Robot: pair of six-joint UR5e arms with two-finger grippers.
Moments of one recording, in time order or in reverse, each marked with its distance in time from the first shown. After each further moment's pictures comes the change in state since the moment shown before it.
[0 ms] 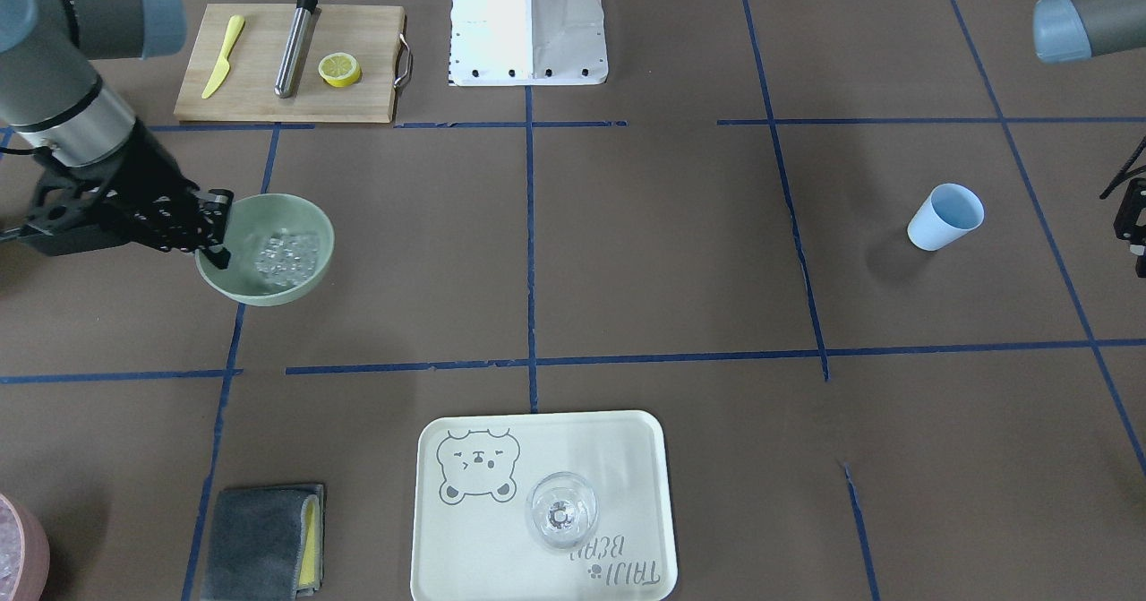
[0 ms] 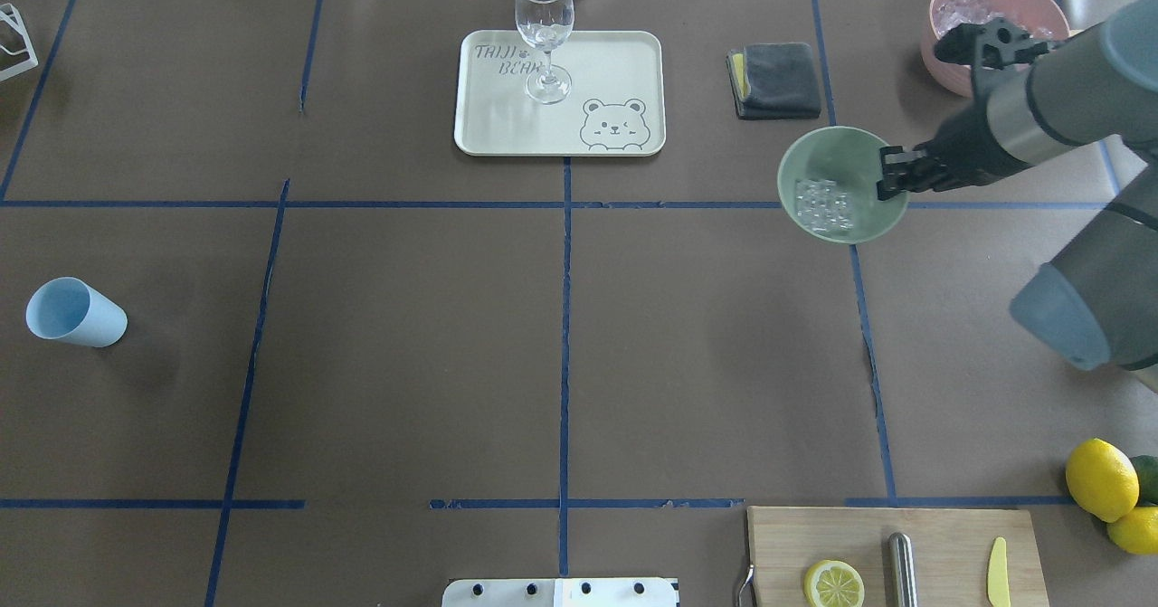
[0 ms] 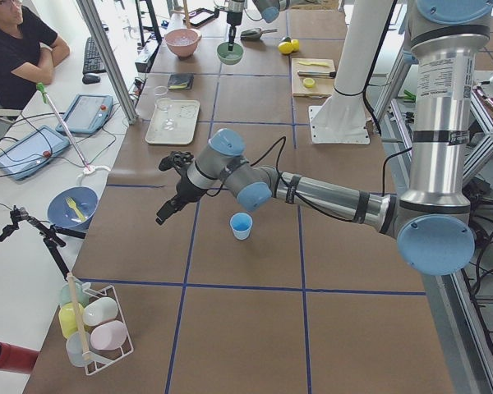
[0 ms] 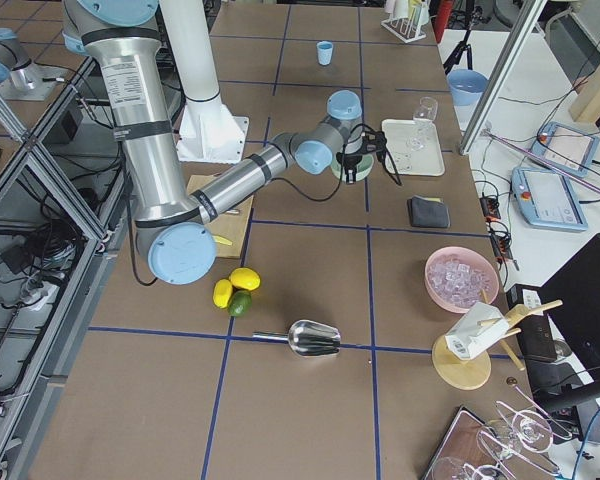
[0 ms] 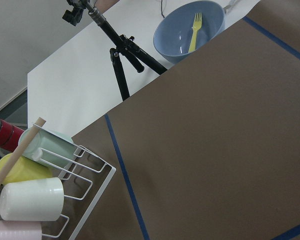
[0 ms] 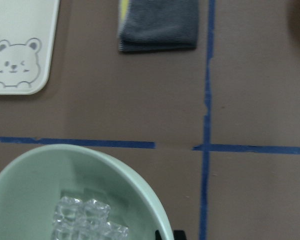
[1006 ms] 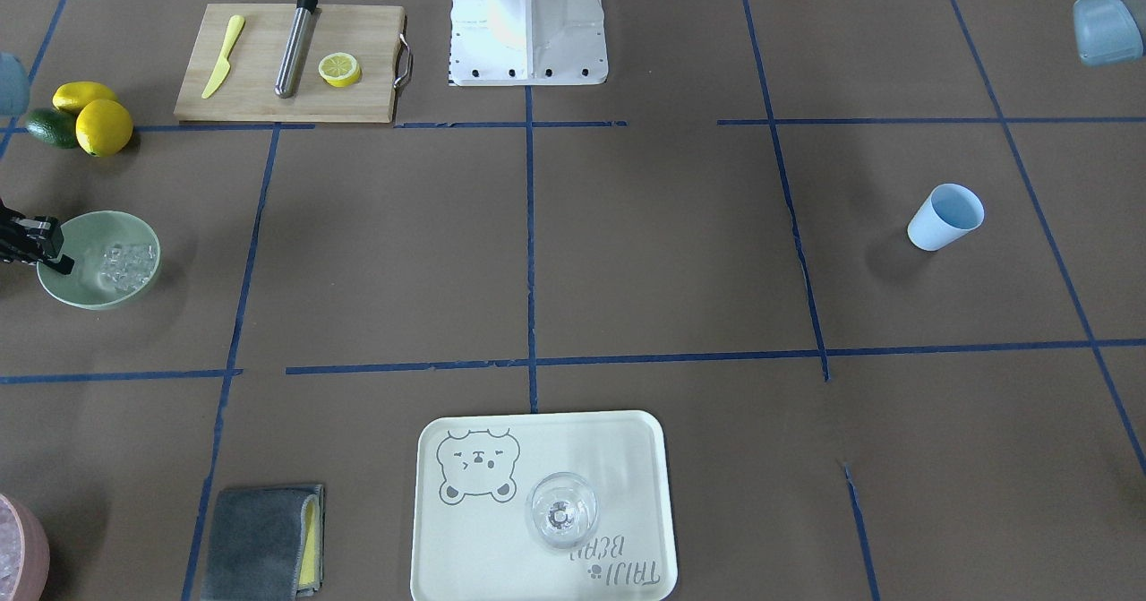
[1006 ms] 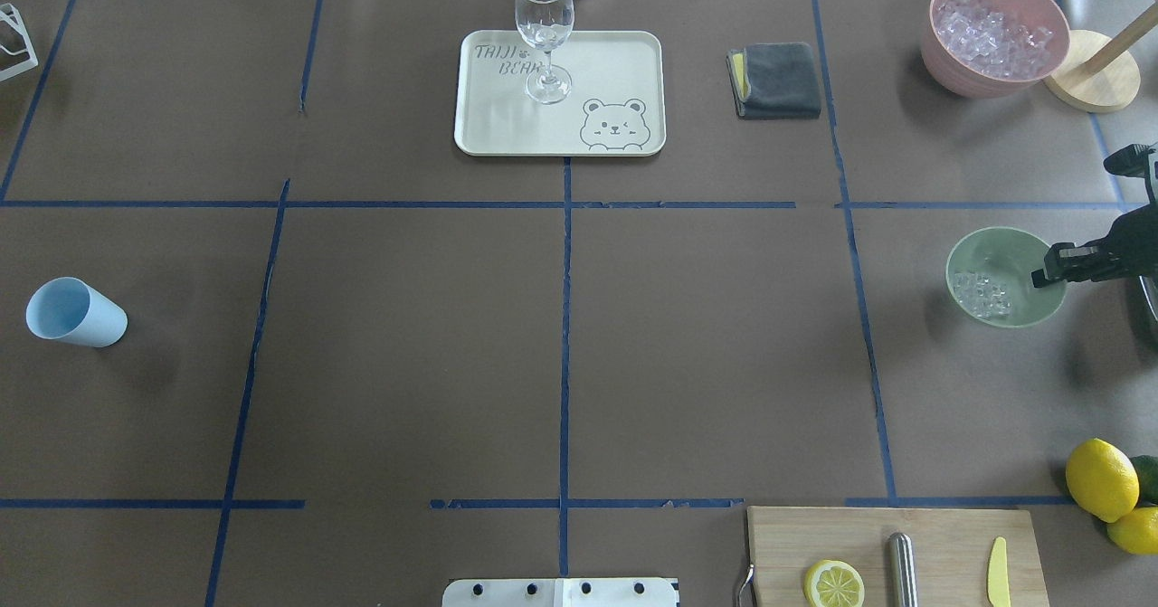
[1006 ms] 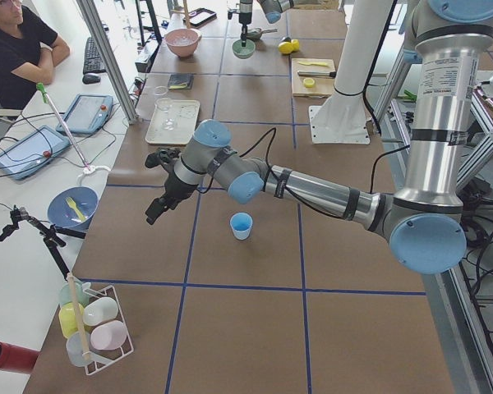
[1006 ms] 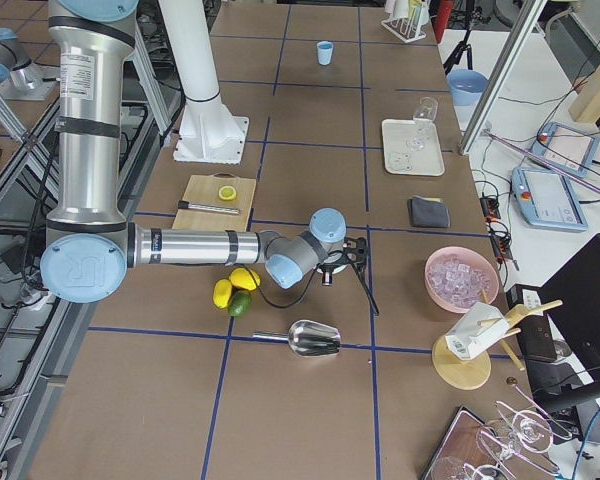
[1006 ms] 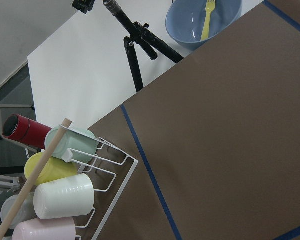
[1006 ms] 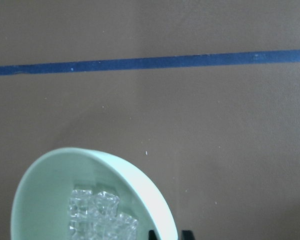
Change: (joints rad) left arm -0.056 -0.042 0.013 0.080 -0.057 0.058; right arm 0.112 -0.248 -0.327 0.414 0.165 -0.118
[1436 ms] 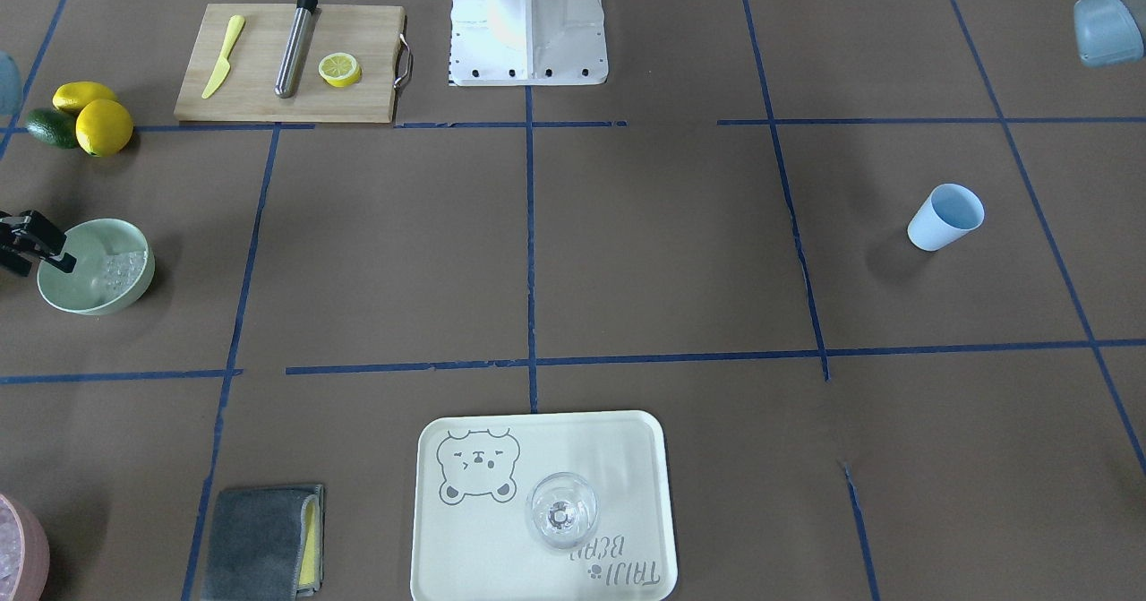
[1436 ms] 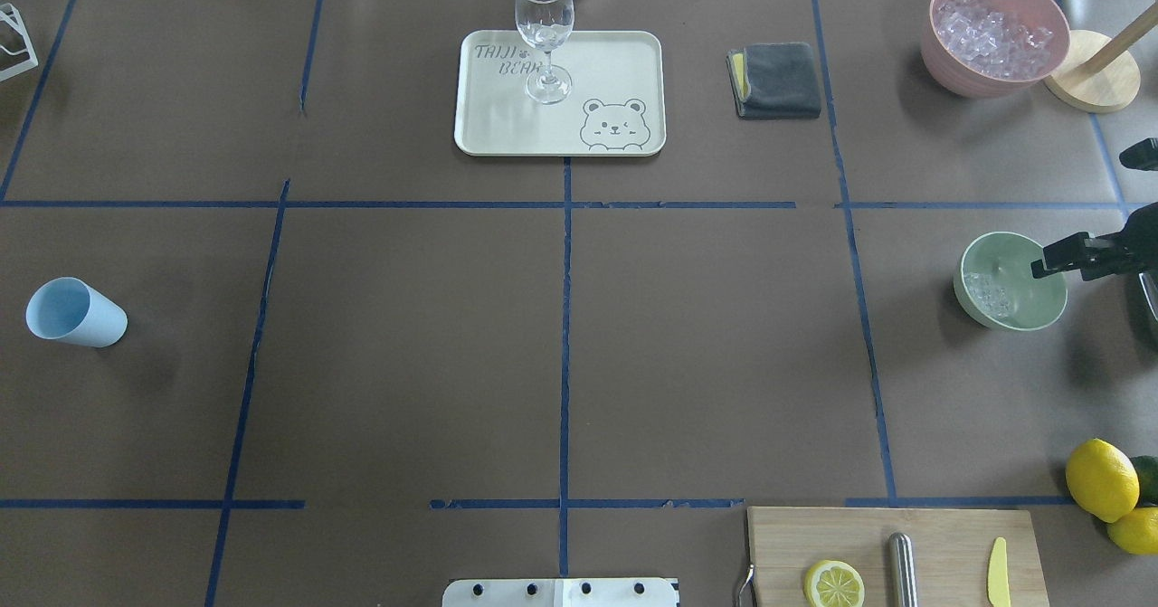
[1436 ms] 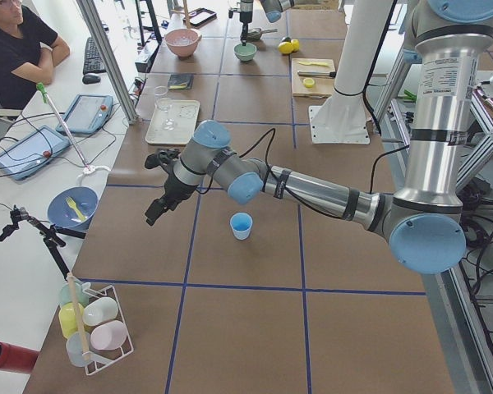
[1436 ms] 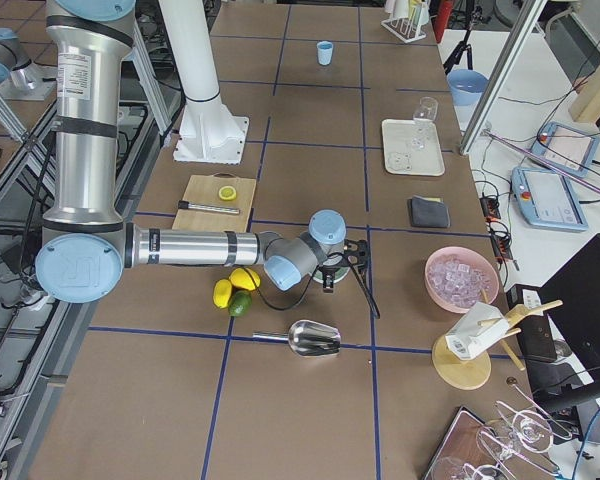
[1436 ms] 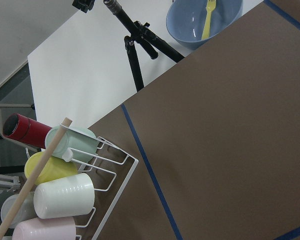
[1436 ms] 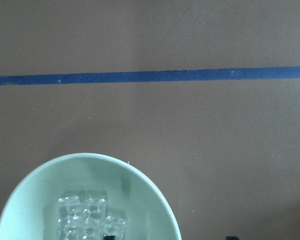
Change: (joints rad) left arm -0.001 0.000 0.007 0.005 -0.002 0.001; right arm 0.035 -0.002 0.010 -0.053 -0.036 -0.084
